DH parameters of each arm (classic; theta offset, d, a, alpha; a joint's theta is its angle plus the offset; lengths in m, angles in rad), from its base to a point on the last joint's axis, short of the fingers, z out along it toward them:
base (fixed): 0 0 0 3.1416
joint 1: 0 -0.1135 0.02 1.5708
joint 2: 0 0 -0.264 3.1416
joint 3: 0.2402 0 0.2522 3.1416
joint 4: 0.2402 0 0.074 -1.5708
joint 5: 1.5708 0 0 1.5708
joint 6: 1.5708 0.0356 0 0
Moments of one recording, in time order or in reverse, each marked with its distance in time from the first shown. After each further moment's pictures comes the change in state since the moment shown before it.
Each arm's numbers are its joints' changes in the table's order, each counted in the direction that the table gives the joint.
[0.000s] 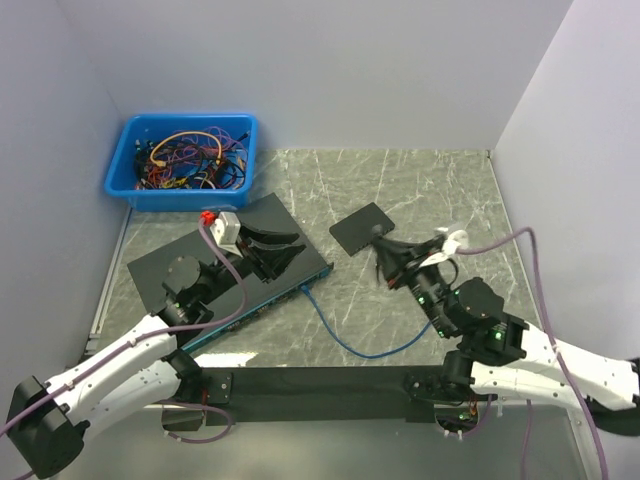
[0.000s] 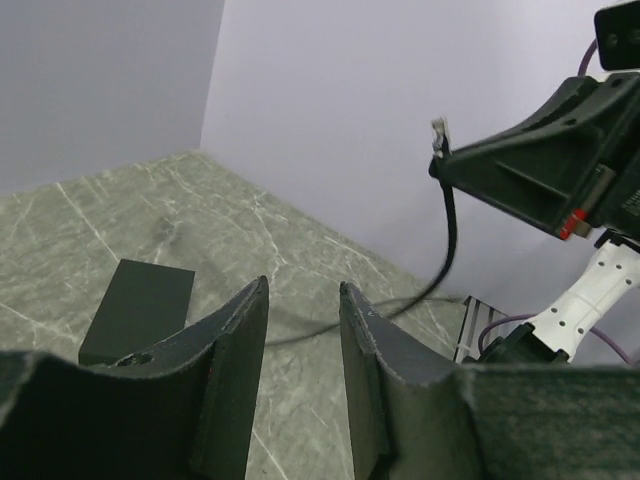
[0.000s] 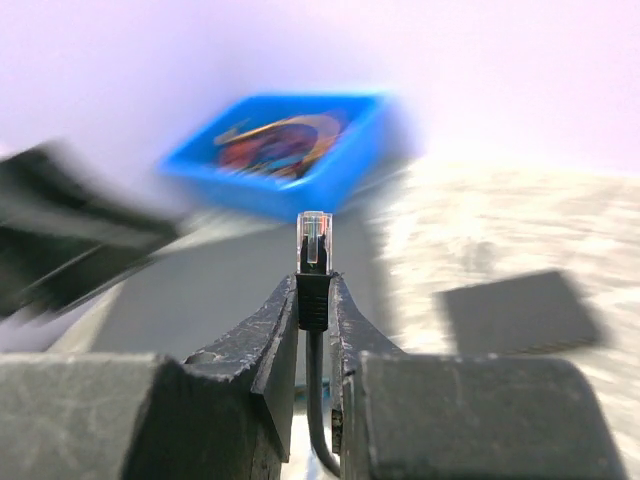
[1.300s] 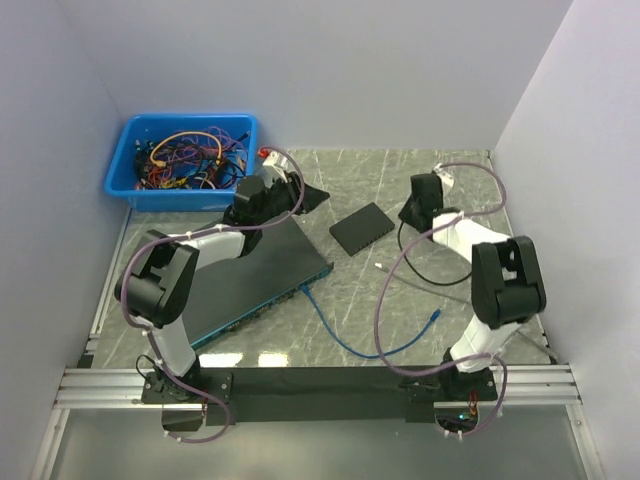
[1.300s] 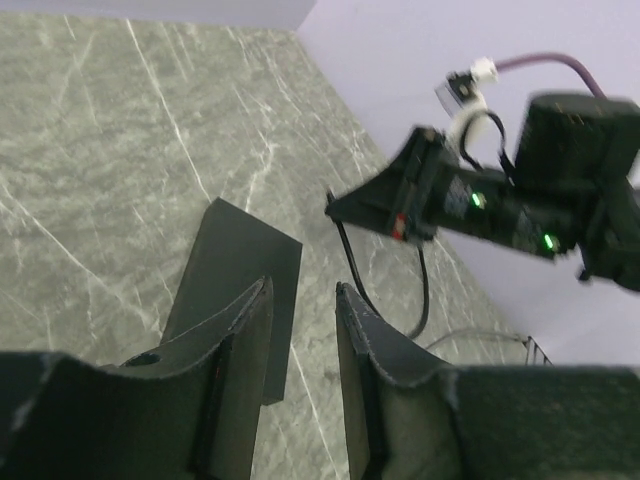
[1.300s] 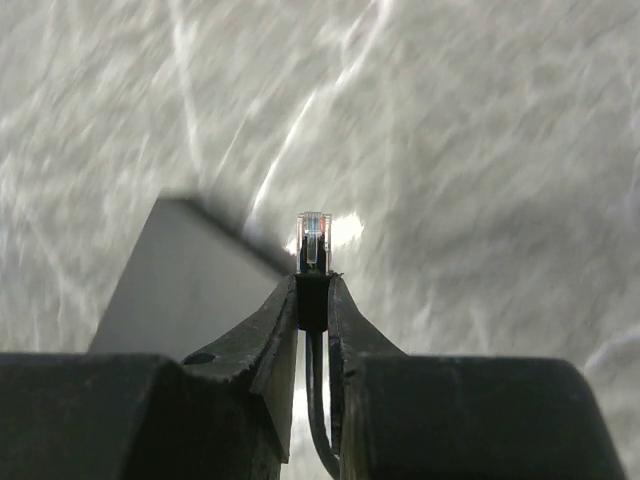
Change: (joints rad) left arm -0.243 0.980 0.505 -0.149 0.173 -0.230; right arm 1.023 1.075 0.314 0.125 -0.408 0.454
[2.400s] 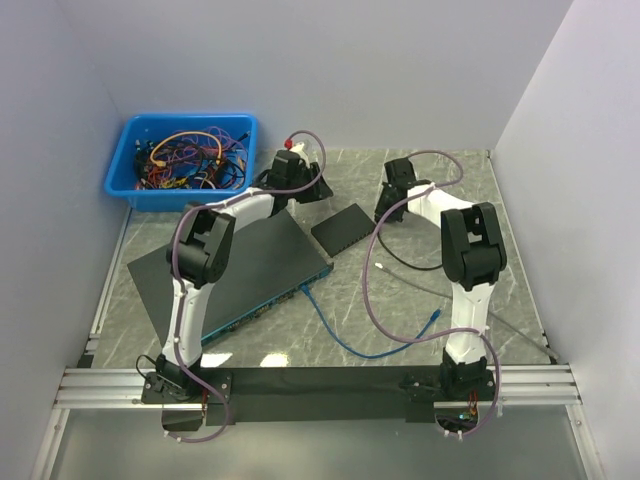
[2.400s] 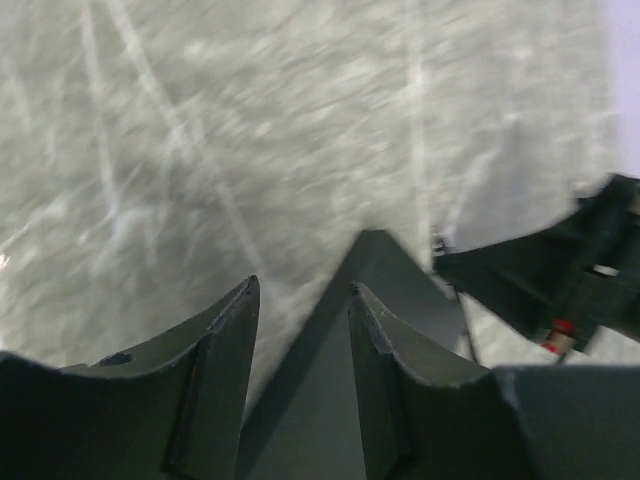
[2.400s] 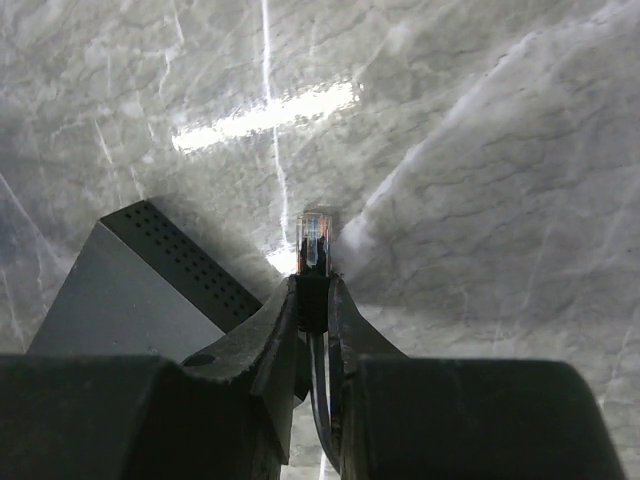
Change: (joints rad) left arm -0.001 0.441 0.618 0.670 -0.192 0.075; right arm -0.047 0.390 0.449 0.334 -0.216 -0.061
